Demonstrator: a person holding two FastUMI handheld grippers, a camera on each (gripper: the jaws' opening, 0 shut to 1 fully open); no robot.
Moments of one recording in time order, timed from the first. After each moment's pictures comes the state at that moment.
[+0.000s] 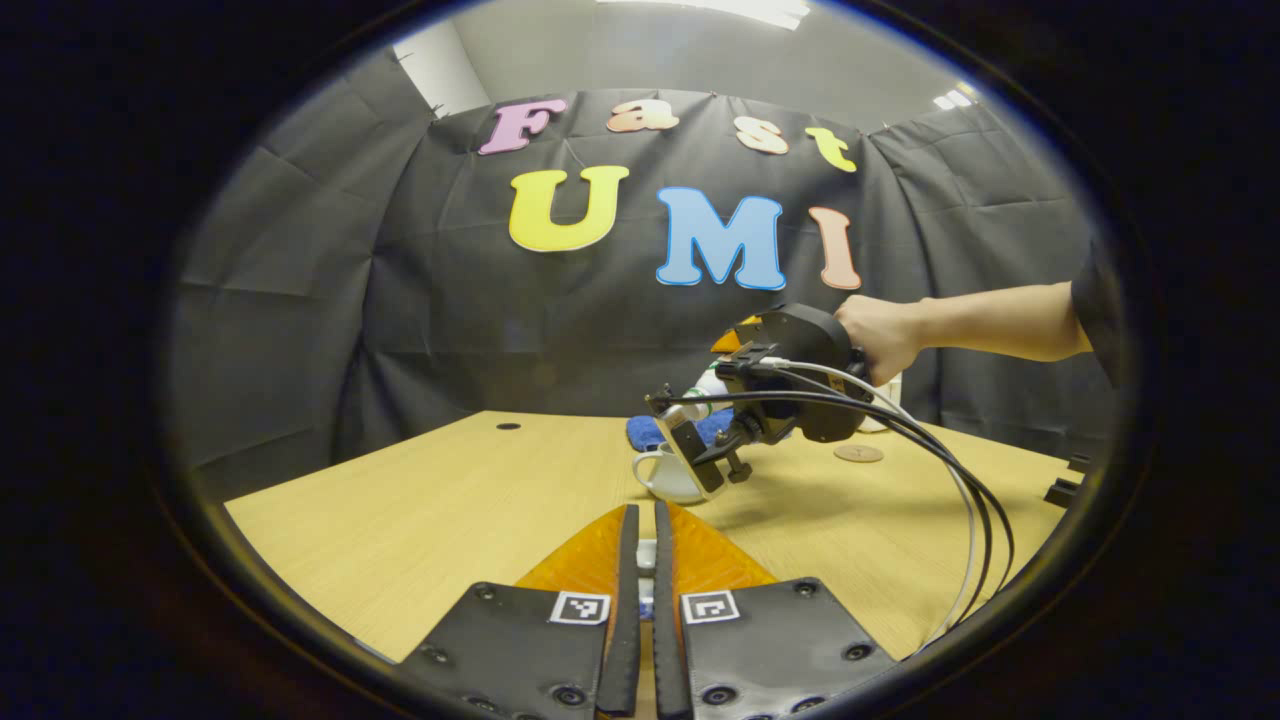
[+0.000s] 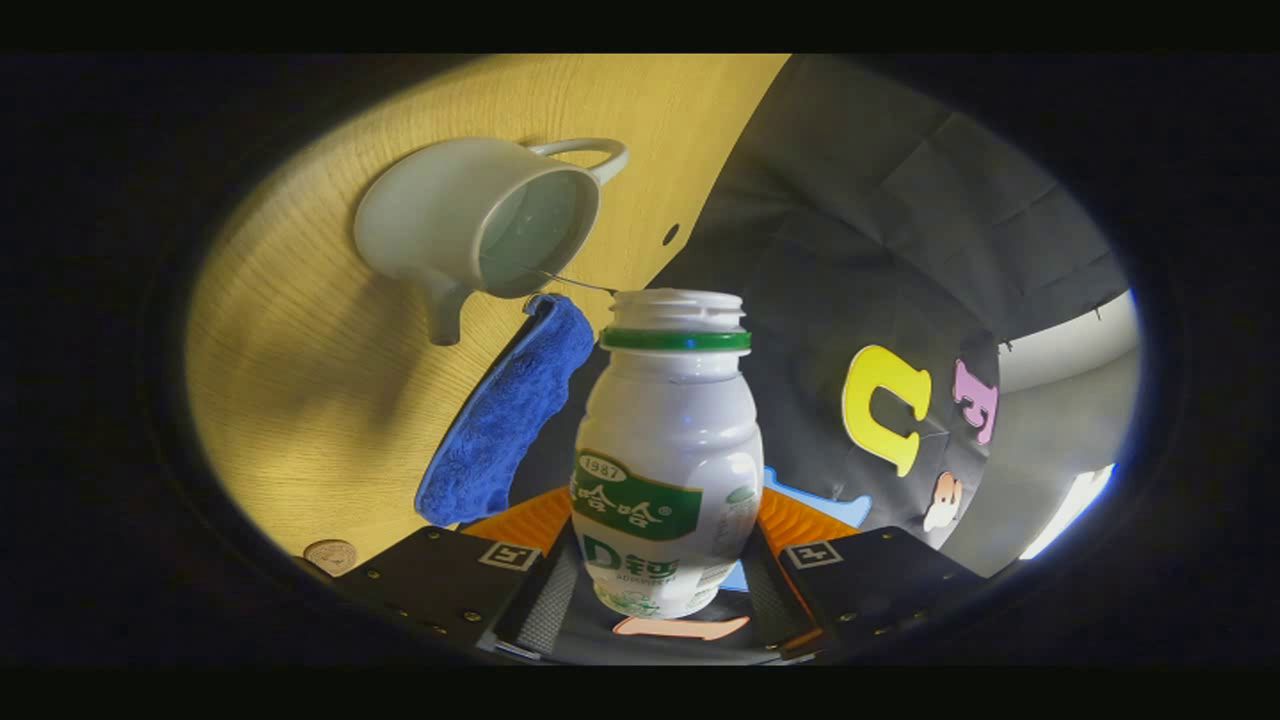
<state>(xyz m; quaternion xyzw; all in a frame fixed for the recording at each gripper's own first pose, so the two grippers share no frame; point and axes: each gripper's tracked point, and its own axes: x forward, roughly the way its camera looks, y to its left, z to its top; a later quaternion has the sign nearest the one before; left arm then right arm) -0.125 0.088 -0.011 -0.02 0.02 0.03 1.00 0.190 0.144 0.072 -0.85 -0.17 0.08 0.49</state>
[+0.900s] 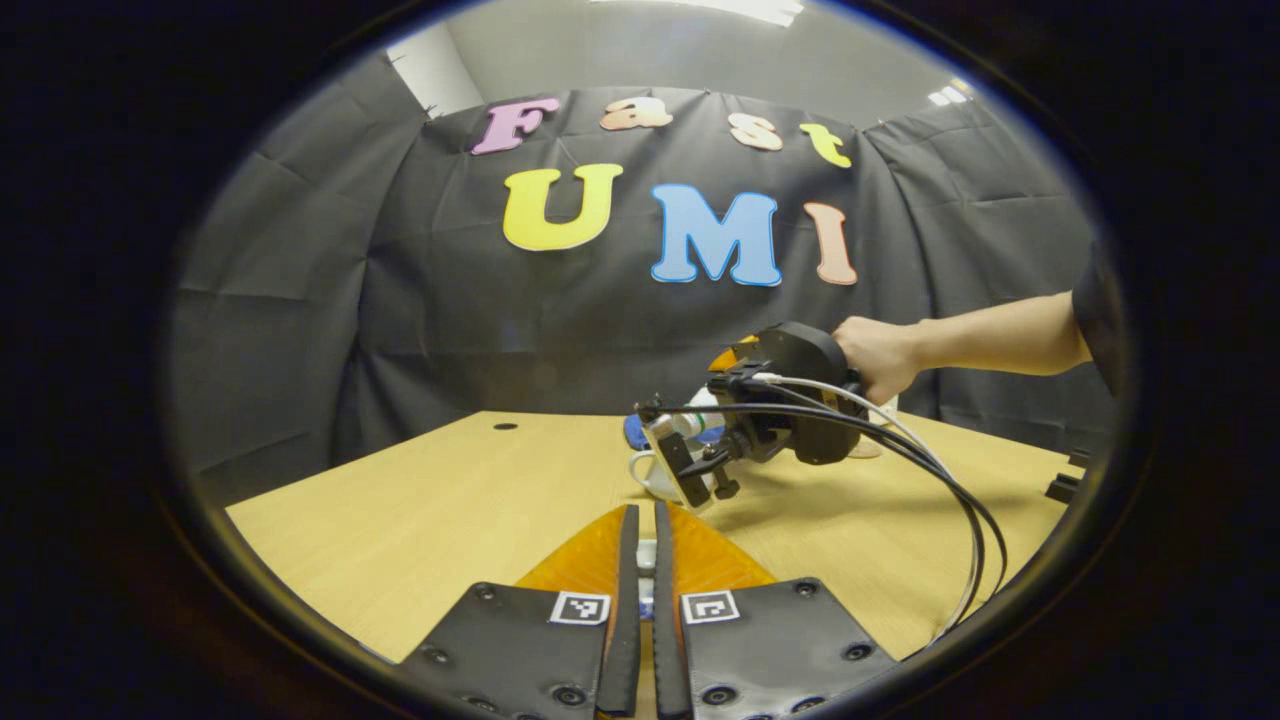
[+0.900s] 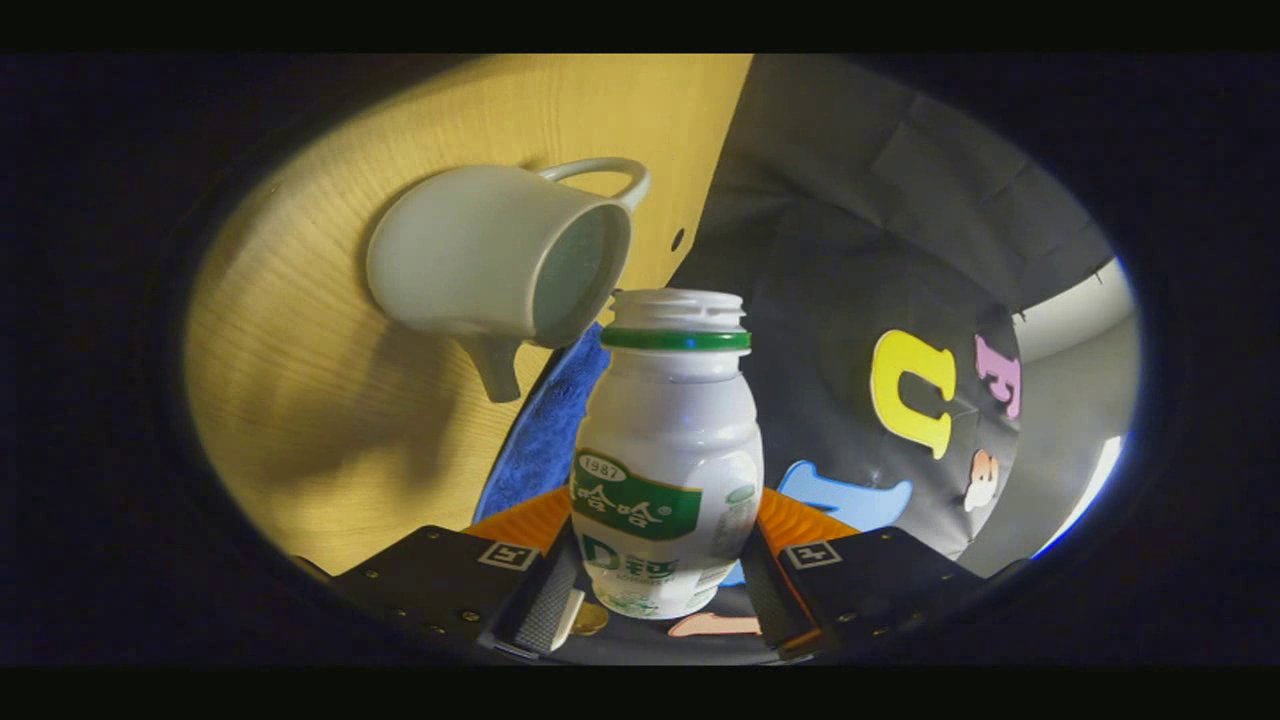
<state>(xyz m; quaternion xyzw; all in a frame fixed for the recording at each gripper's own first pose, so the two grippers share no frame) -0.121 0.086 -0.011 -0.02 0.03 0.02 1.00 0.189 0.139 0.031 -0.81 -0.12 0.11 0.56</state>
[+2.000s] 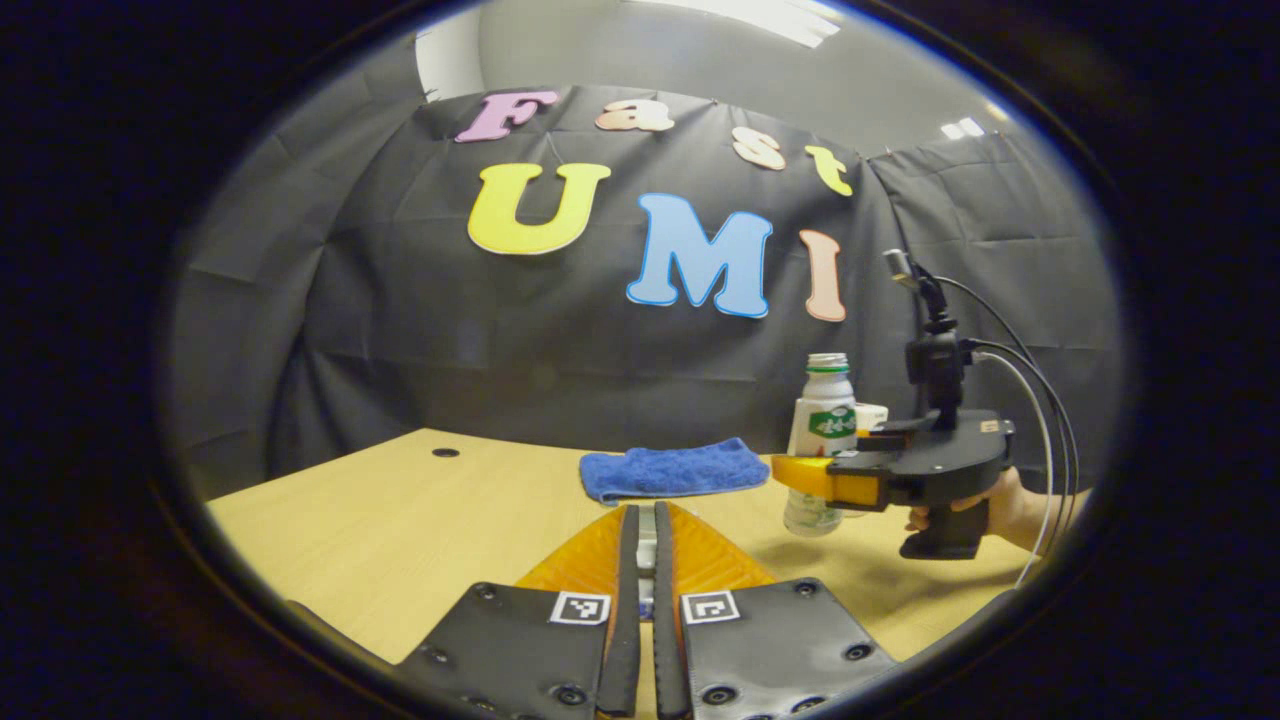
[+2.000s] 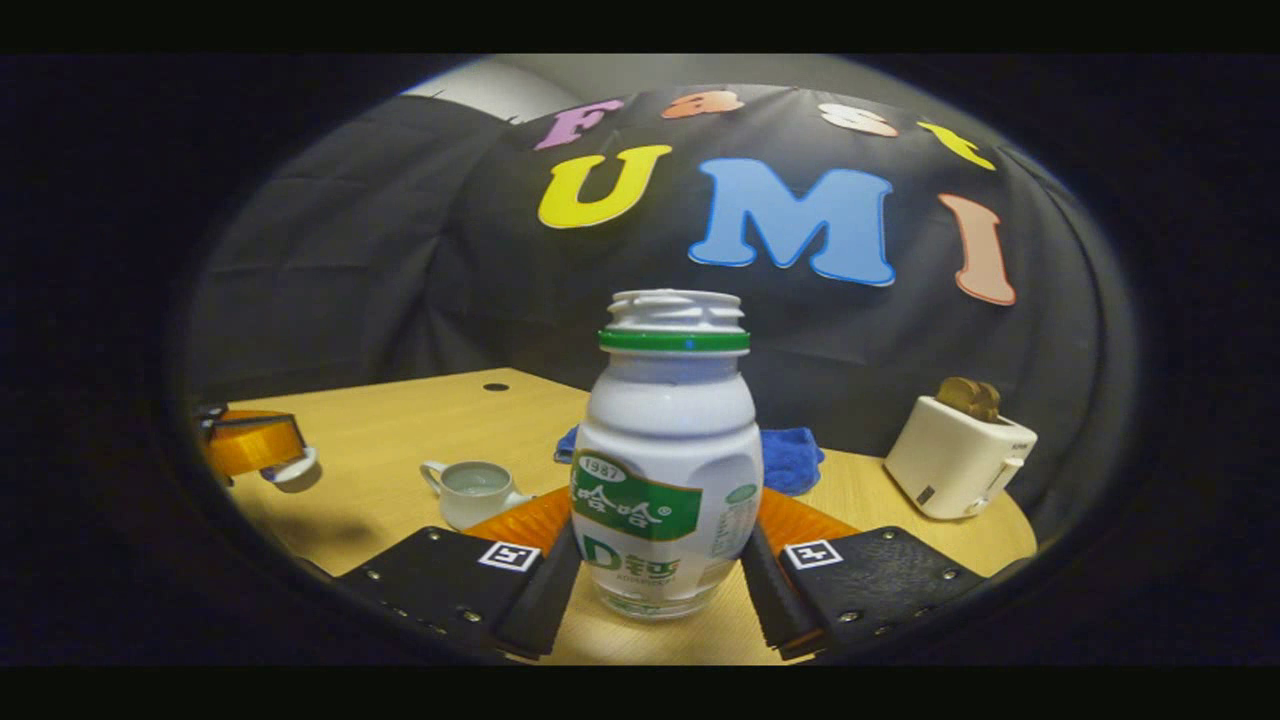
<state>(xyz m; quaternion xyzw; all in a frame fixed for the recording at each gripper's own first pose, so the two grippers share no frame) 0.001 0.079 0.033 -0.06 -0.01 -0.04 1.00 0.114 0.060 0.031 -0.07 0.07 0.21 0.97</state>
